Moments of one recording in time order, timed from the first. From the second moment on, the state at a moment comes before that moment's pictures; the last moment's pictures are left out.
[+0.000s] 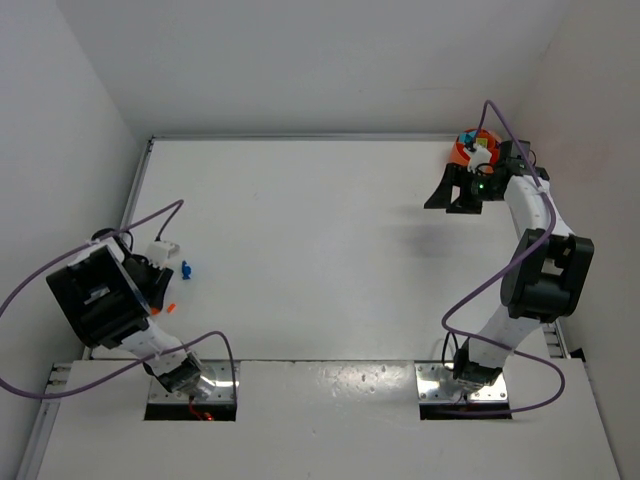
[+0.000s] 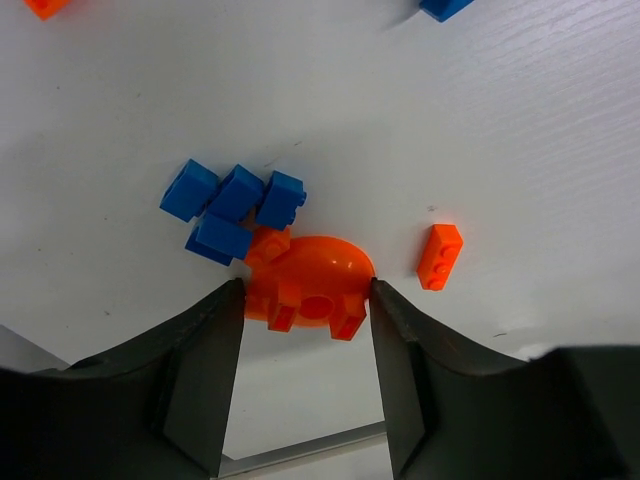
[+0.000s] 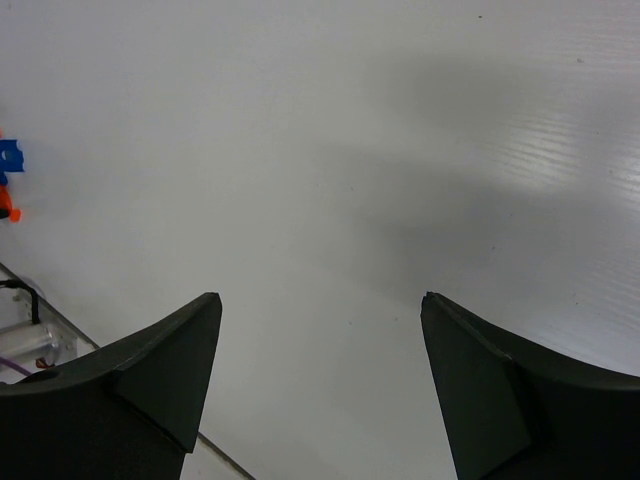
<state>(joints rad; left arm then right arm) 0.64 1.60 0.85 -0.75 0.18 1.03 -0.24 1.73 1.34 -0.70 -0.70 -0.10</state>
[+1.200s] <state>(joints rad) 0.22 1.34 1.12 -0.95 0.46 0.92 -0.14 1.73 1.26 -0.55 -0.91 0.13</state>
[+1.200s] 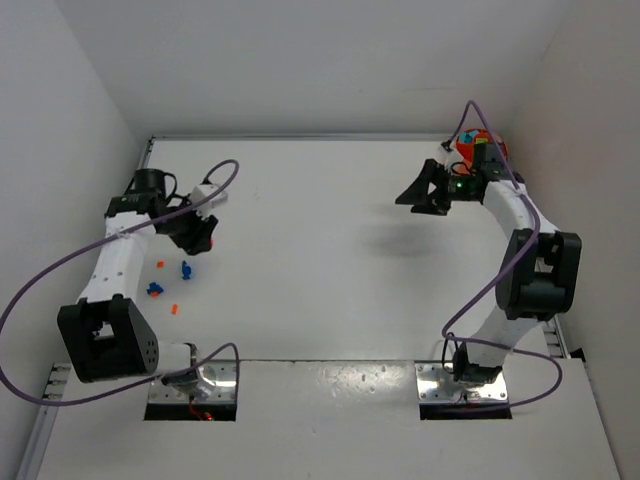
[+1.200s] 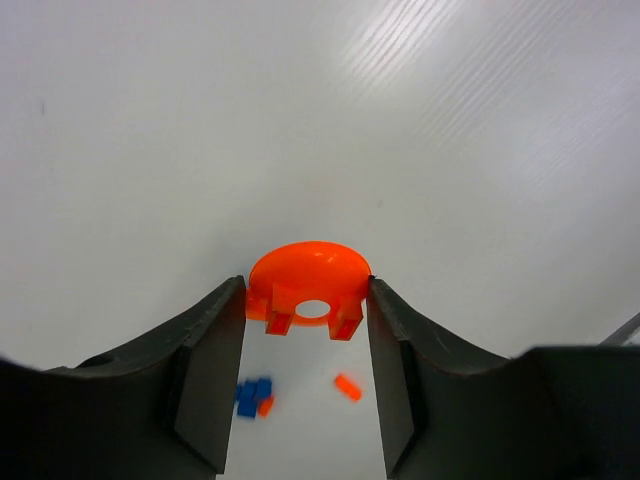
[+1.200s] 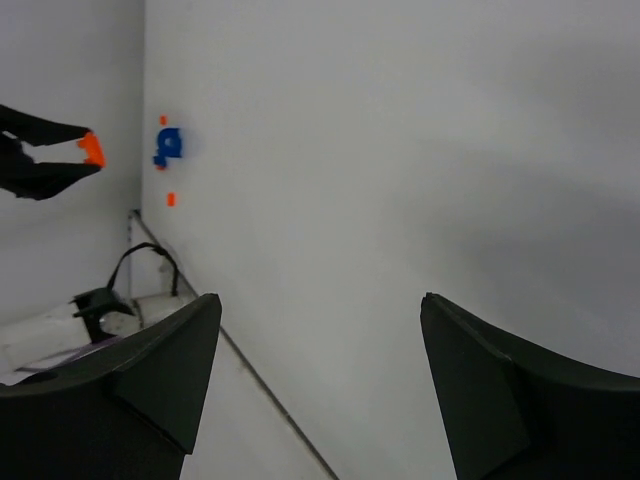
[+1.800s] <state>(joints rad) -0.46 1.44 1.22 -0.65 0.45 0.39 0.25 1.92 1.26 -0.12 -1.14 0.67</state>
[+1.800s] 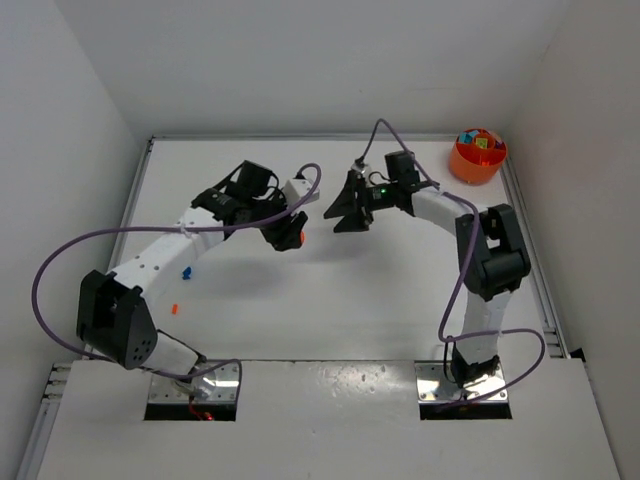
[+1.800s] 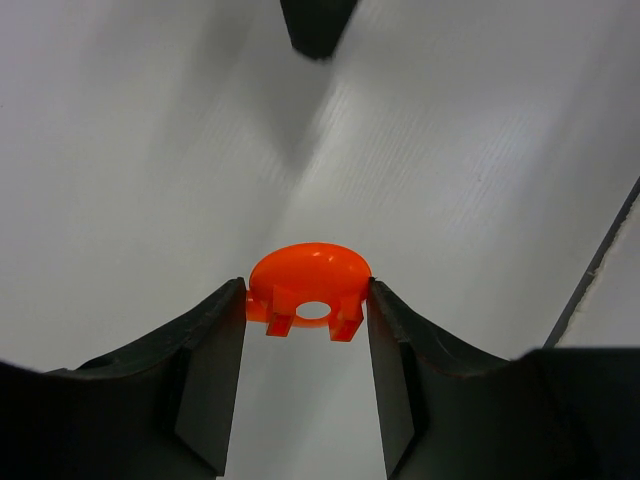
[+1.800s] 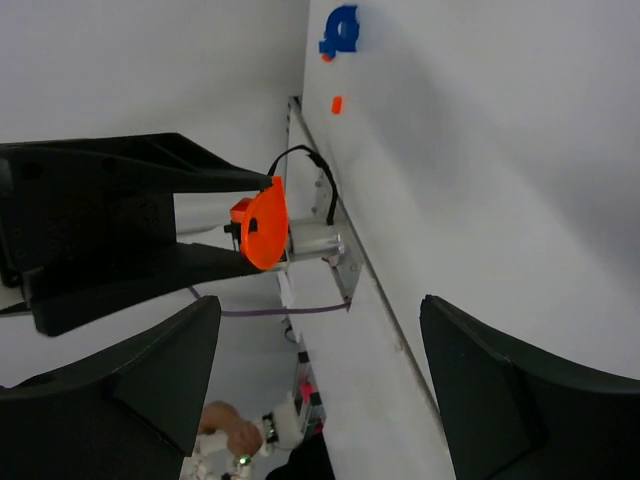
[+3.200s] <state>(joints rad) -0.35 1.42 1.24 -0.60 0.35 0.27 0.11 1.99 1.55 -0.37 -1.05 0.47</state>
